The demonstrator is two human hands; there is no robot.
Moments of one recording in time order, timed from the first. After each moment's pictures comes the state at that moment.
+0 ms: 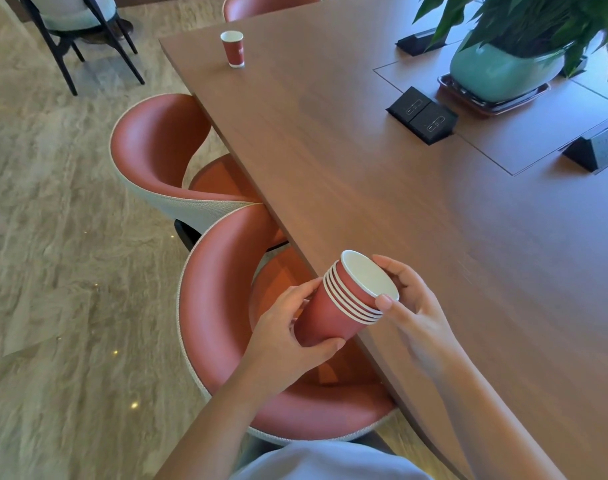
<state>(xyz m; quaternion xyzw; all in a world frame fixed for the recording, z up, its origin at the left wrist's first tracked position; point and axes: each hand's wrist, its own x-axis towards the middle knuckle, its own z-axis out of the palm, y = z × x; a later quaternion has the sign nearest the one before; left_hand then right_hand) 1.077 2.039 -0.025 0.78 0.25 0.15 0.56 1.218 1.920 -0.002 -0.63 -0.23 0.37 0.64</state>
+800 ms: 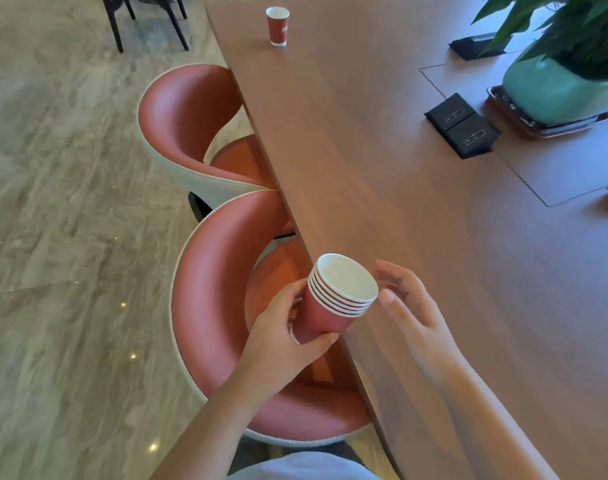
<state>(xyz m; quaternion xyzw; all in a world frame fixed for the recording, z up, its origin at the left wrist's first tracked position) 1.097 2.017 -0.046 0.72 0.35 0.20 0.57 1.259 1.919 -0.011 -0.69 -0.34 0.36 0.52</state>
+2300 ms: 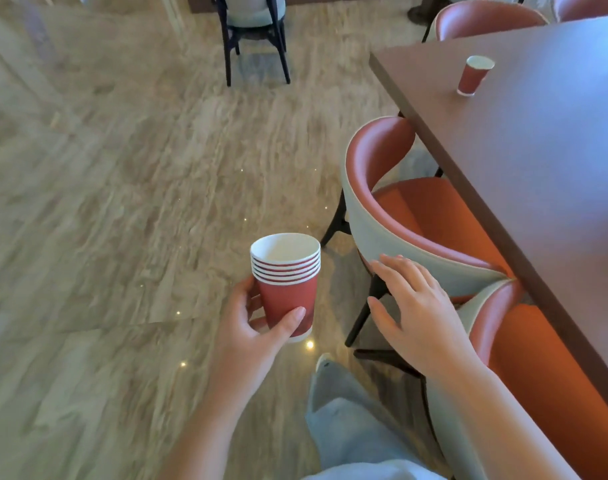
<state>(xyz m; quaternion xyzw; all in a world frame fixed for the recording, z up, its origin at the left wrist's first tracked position) 0.779 2.430 -0.047 0.59 0.48 0.36 0.53 0.980 2.348 -0.019 -0.78 -0.58 0.11 0.20</state>
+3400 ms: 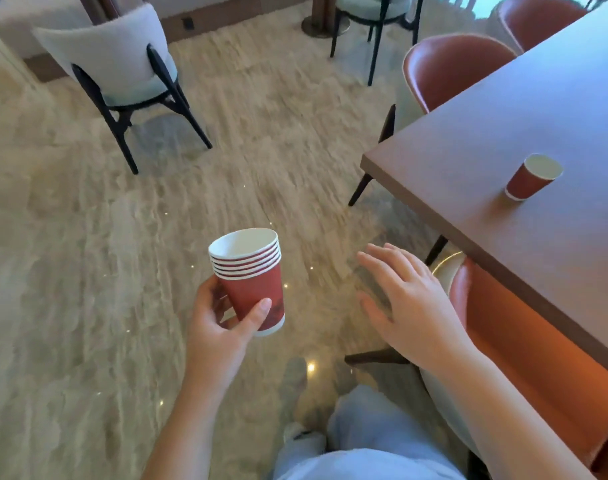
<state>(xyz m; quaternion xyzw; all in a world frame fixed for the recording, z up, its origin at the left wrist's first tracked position) 0.979 3.107 -0.031 0.65 0.38 0.30 0.58 1.144 2.942 0.007 -0.85 -0.47 0.05 0.24</state>
